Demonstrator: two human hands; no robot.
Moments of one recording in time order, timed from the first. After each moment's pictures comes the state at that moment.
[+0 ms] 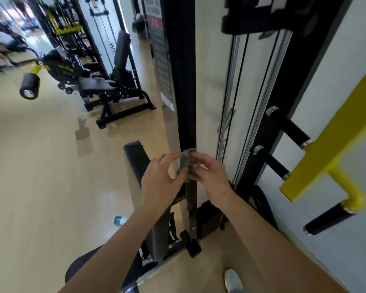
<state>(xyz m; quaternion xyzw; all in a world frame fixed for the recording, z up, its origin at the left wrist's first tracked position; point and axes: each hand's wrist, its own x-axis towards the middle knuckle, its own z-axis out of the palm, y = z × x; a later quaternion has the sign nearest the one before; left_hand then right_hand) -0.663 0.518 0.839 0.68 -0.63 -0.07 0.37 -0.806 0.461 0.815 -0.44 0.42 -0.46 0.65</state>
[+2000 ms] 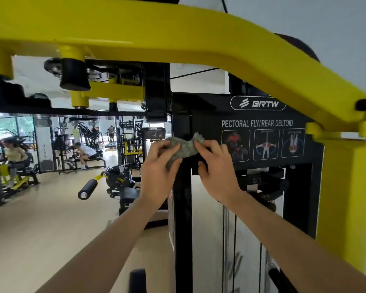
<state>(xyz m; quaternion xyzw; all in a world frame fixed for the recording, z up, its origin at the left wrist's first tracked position) -0.674 0.434 1.159 0.45 -0.60 0.34 0.57 -0.840 0.369 1.169 -0.80 0.23 -0.54 -0.11</state>
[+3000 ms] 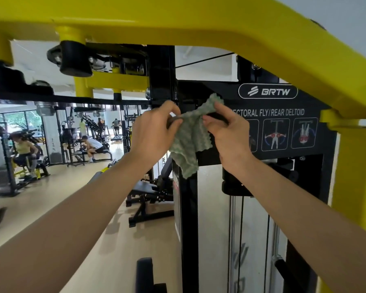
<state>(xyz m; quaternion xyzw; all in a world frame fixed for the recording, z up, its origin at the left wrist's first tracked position) -0.677 0.471 1.242 0.52 -0.59 0.41 0.46 -0.834 0.390 1.227 -0.59 0.06 -0.64 0.49</state>
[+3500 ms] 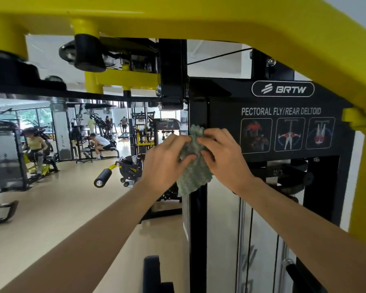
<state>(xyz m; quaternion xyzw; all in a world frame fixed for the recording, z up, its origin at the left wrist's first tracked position) -0.655 0.454 1.171 0.51 -0.63 0.41 0.42 -0.821 0.363 1.176 -0.80 0.10 -0.56 -0.17</state>
